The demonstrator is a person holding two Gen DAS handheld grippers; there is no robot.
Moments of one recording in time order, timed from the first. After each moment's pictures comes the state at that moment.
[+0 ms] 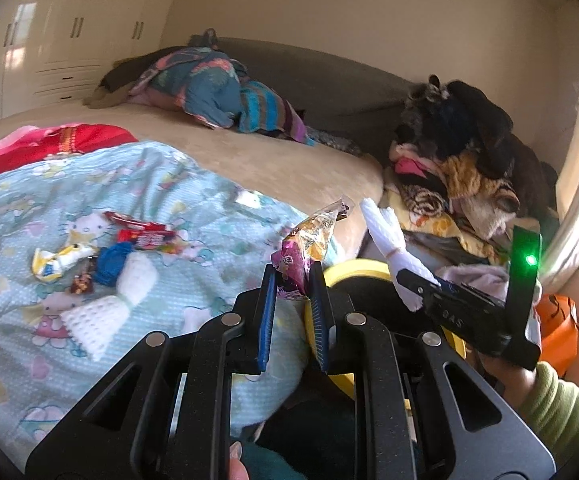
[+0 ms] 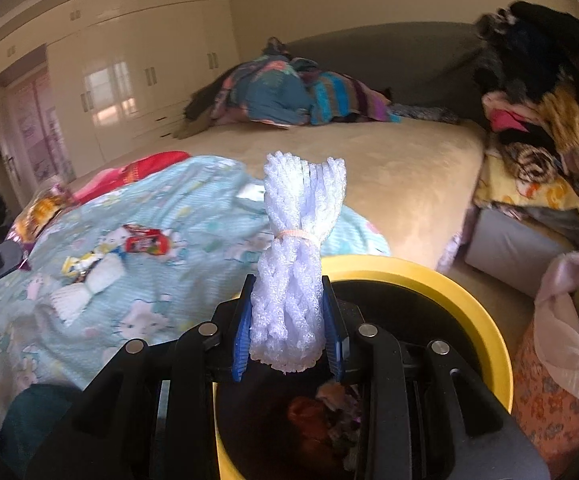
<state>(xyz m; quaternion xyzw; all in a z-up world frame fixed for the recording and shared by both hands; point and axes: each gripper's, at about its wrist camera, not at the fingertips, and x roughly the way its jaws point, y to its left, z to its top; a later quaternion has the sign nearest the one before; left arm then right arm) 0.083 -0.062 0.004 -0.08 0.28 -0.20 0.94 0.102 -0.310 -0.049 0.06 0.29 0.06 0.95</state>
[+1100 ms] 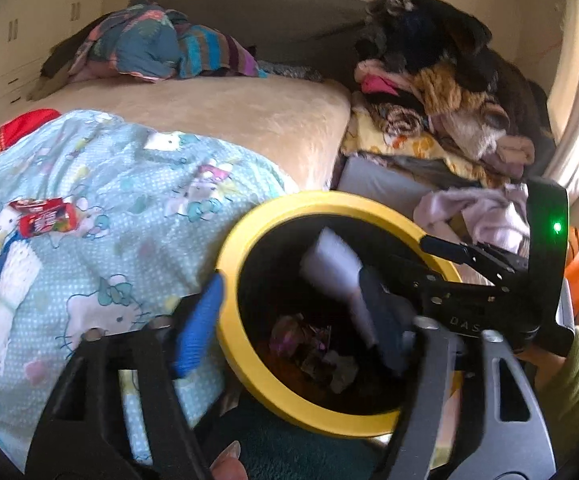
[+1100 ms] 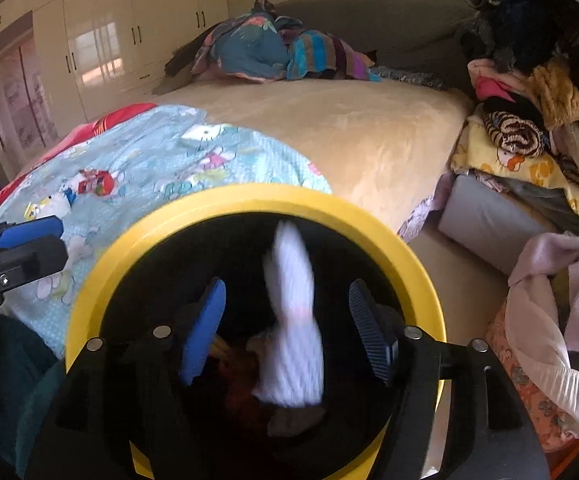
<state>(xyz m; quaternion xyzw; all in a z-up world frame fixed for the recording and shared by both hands) 0.124 -0.175 -0.050 -0.01 0.35 -0.25 0.90 0.101 -0.370 -0.091 0.02 0.35 0.05 0.94</state>
